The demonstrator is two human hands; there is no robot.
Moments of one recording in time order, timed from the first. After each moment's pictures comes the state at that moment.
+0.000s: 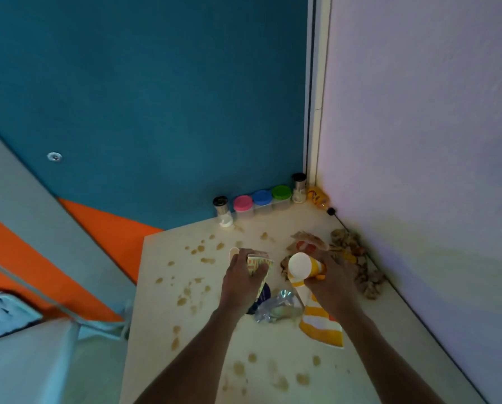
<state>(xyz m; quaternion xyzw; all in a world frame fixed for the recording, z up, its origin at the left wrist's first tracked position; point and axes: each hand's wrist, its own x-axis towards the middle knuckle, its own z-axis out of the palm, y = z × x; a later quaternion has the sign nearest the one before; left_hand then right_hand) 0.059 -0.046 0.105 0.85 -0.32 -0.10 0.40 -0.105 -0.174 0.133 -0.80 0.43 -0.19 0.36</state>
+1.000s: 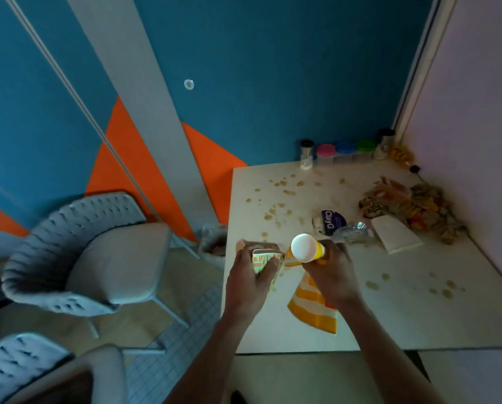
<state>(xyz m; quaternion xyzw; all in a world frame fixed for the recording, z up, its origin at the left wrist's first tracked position) -0.047 0.276 0.113 0.83 -0.23 -0.02 0.51 -0.131 0.108 0.131 -0.81 0.33 -0.18 0.45</state>
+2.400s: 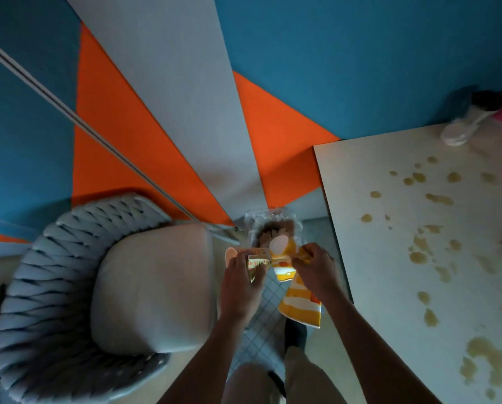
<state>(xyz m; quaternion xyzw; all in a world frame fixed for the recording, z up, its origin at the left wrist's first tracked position) 0.420 0.415 -0.051 0.92 -0.14 -0.16 0.32 0.352 0.246 -0.047 -0.76 0.43 0.00 0.49</state>
